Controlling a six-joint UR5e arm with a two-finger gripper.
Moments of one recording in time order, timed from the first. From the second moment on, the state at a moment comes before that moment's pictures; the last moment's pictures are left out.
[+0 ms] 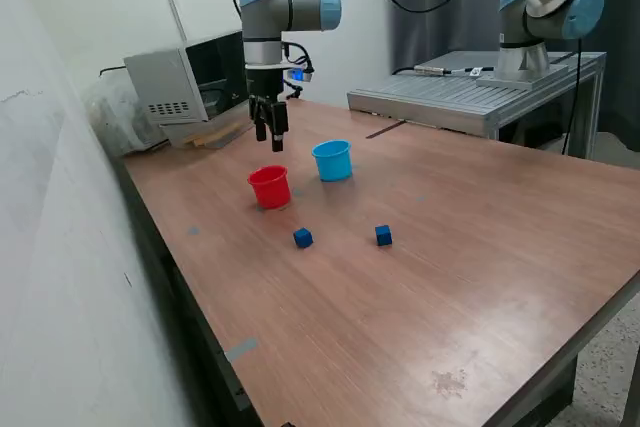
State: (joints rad) arm -0.22 -0.81 1.21 -2.17 -1.56 2.99
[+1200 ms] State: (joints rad) arm -0.02 -0.69 1.12 -2.23 -1.49 3.06
